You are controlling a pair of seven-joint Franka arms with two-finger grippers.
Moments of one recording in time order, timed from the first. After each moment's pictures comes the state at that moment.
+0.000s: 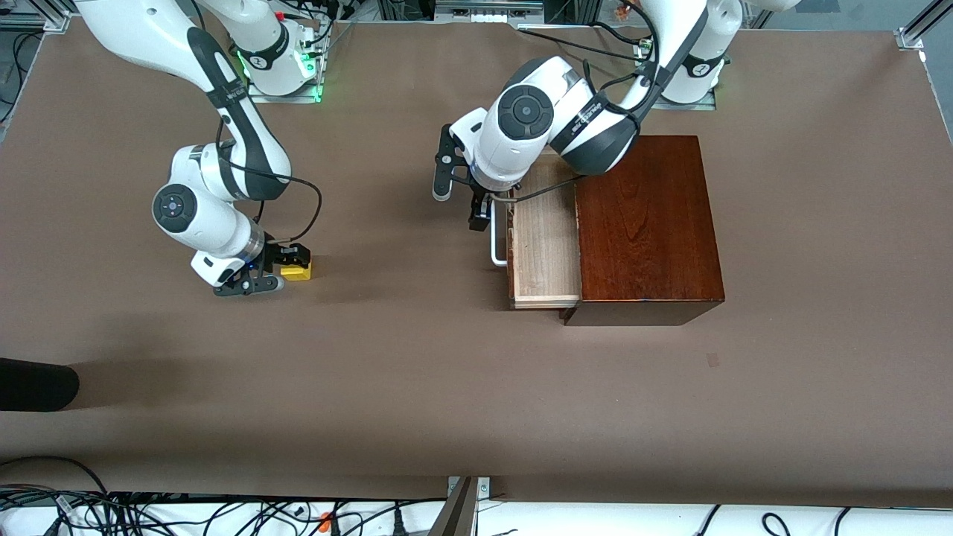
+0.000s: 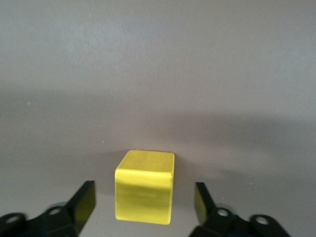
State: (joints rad) left arm -0.58 0.49 -0.23 -1.62 -0.17 2.13 0.95; right arm 0.17 0.37 0.01 -2.11 0.12 2.46 -0.03
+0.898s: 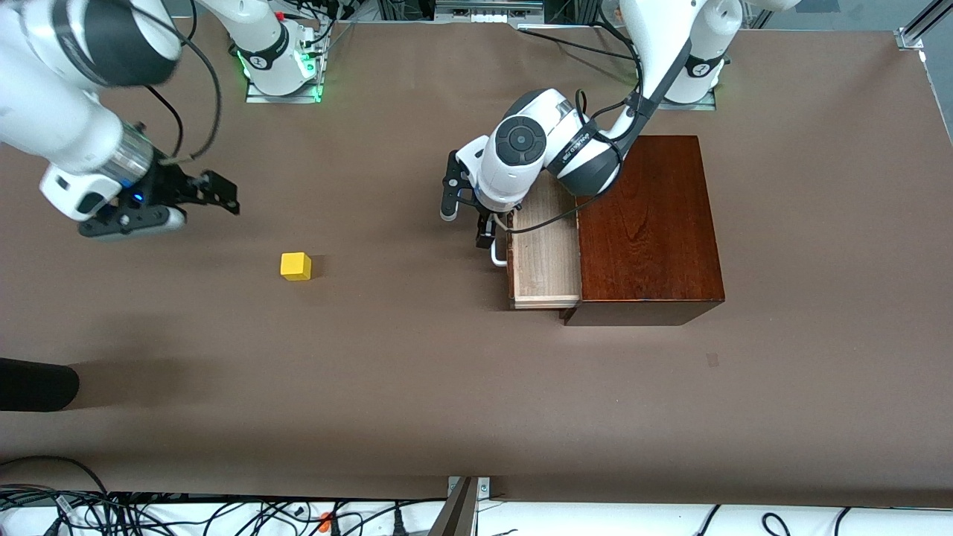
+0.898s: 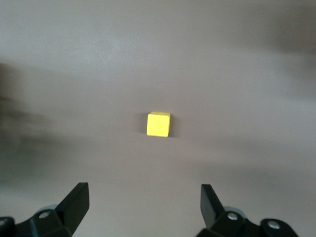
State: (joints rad) left arm -0.58 0.56 -0.22 -1.65 -0.10 2.22 0.95; right arm 0.12 0.00 0.00 -1.82 0.10 1.79 -0.04
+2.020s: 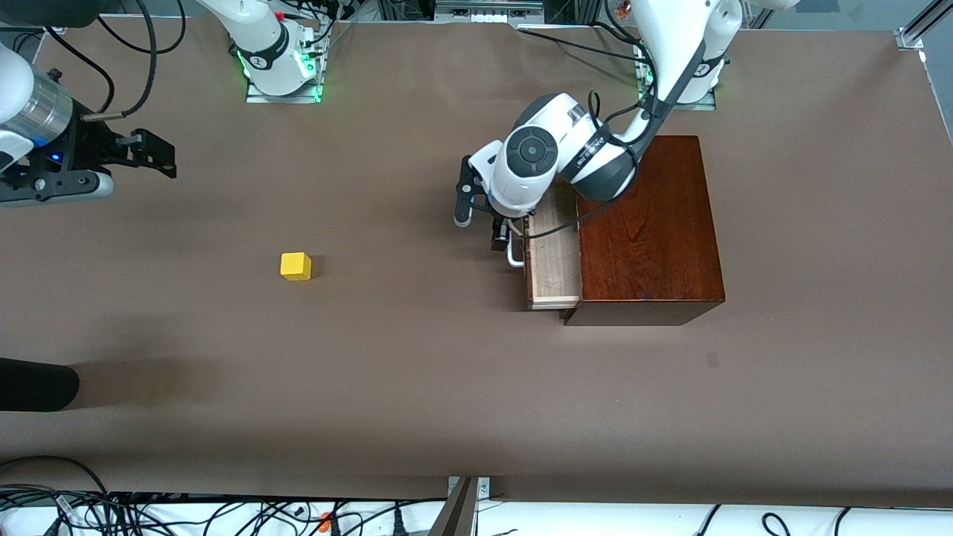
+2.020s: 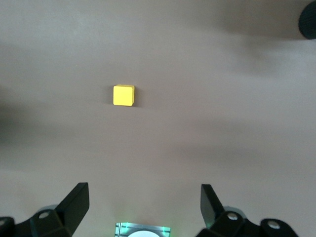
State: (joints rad) left arm -0.52 0.54 -0.23 -1.66 -0.08 2.12 0.97; right arm 0.12 0.02 -0.03 -1.60 -0.04 1.50 -0.04
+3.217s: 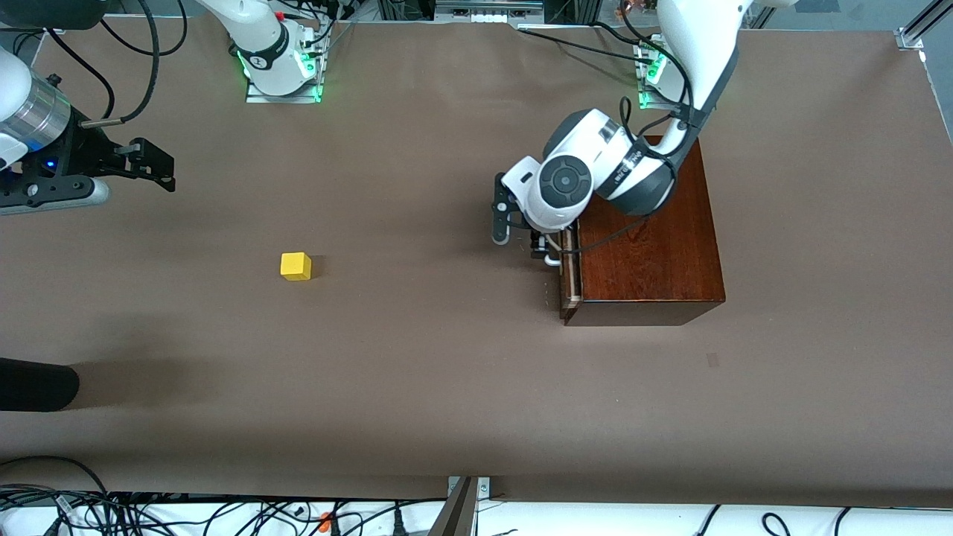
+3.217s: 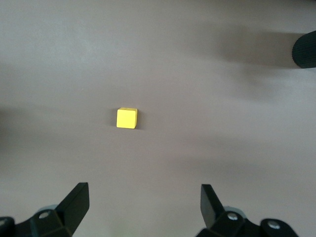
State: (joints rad) left arm -0.43 0.52 -0.22 -1.68 -0.04 1.99 0.97; right arm 0.12 0.04 -0.02 -1.59 -0.03 1.60 -0.04
